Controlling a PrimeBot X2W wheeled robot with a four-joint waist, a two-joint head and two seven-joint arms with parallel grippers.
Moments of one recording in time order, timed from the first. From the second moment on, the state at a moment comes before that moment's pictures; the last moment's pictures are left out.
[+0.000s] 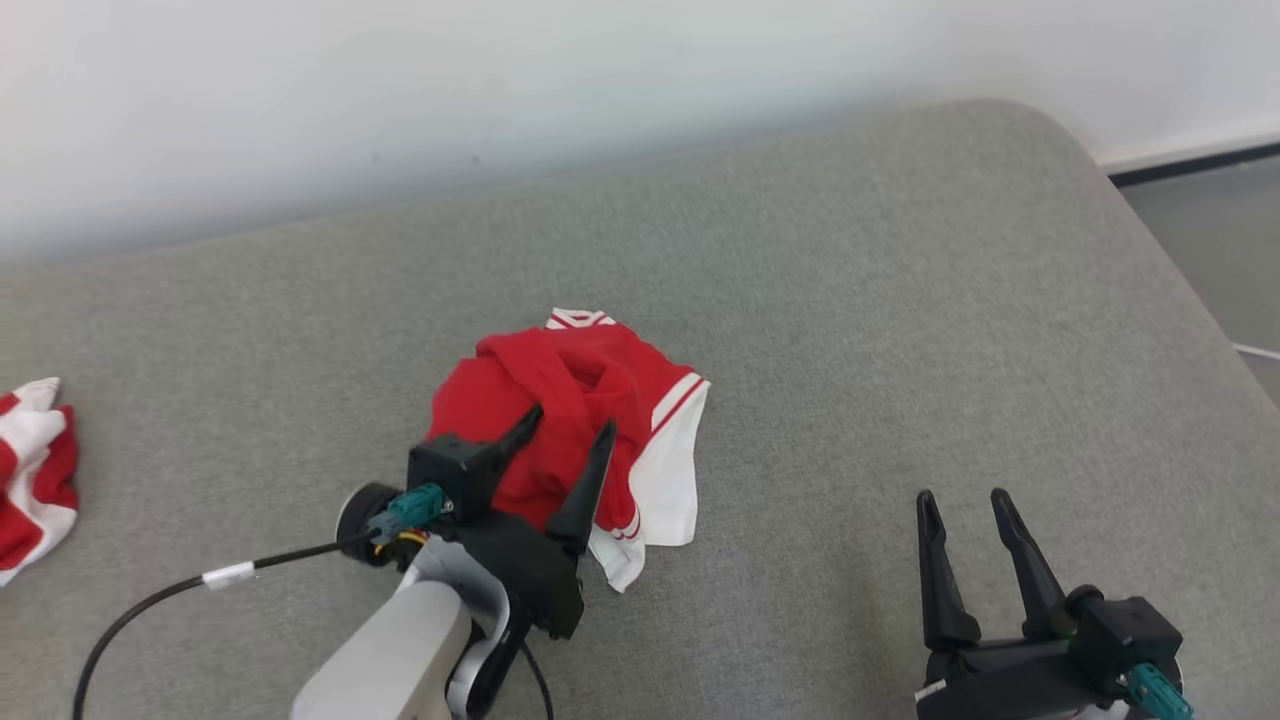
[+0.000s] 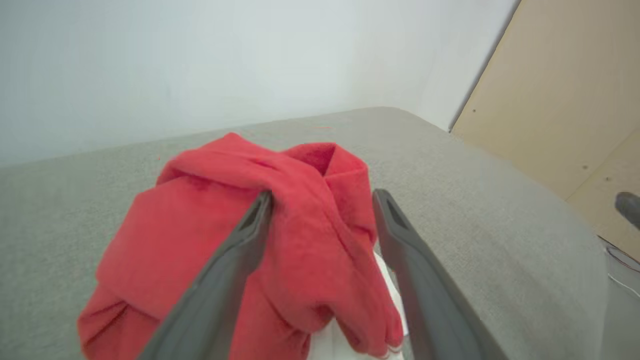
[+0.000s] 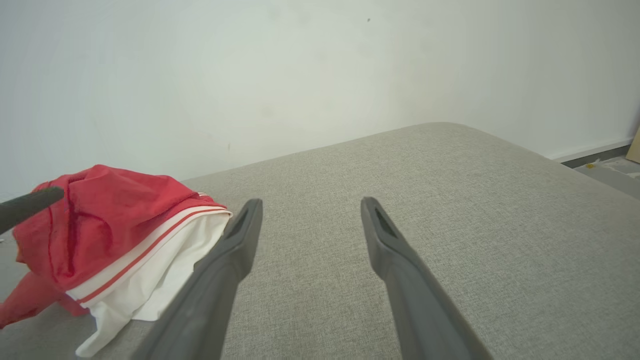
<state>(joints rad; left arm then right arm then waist) -0.61 0.18 -0.72 0.62 -0.68 -0.06 -0.23 -0.02 -0.05 -0.03 0.15 0.19 0.13 -0.26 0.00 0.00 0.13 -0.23</state>
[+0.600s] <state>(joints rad) -0.41 0.36 -0.47 0.31 -0.58 0.02 -0.26 0.05 -0.05 -0.06 0.14 0.17 0.13 -0.26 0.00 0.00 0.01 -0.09</state>
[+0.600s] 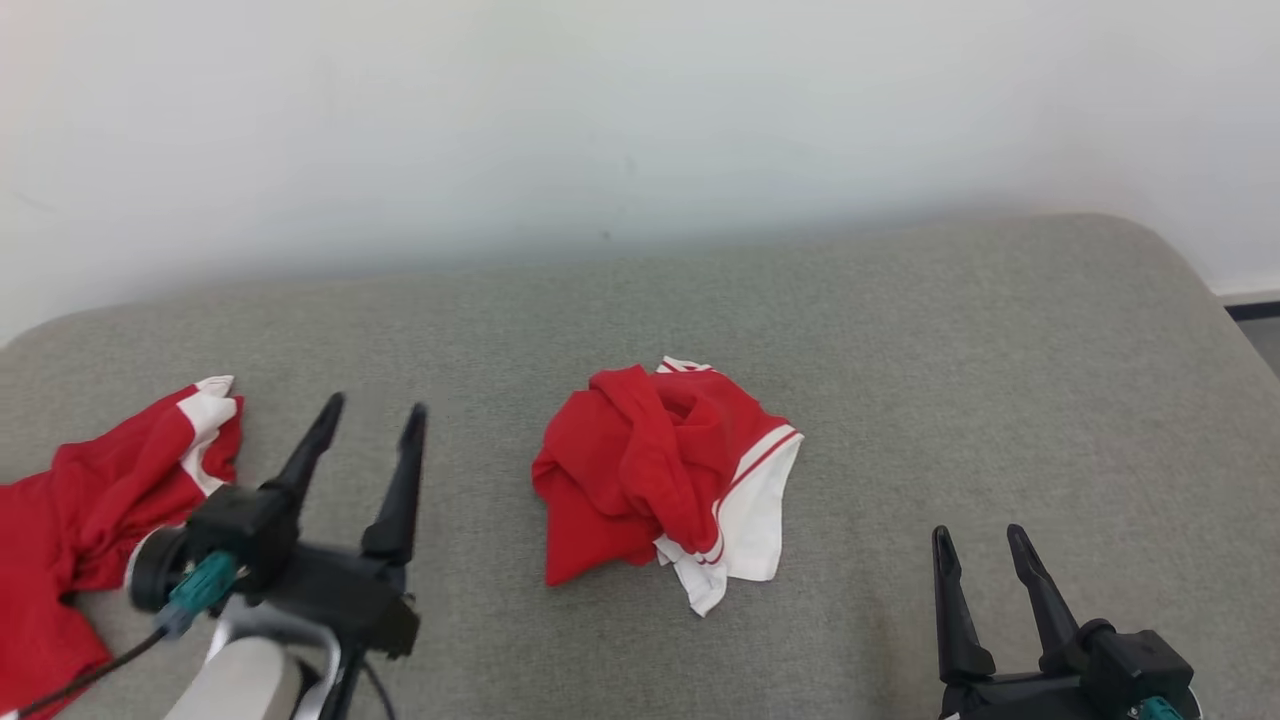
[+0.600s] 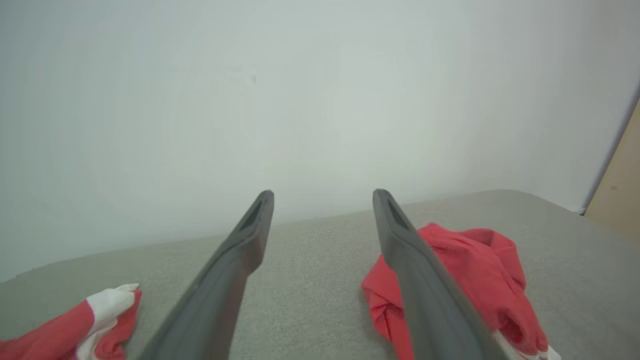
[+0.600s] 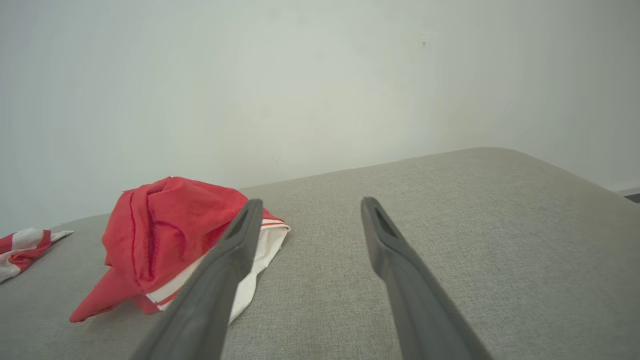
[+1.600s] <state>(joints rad) 0.03 0.27 -0.06 0.16 -0.27 -0.05 -0.26 0.09 -0.05 -0.07 0.14 0.14 0.13 -0.26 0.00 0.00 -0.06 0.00</state>
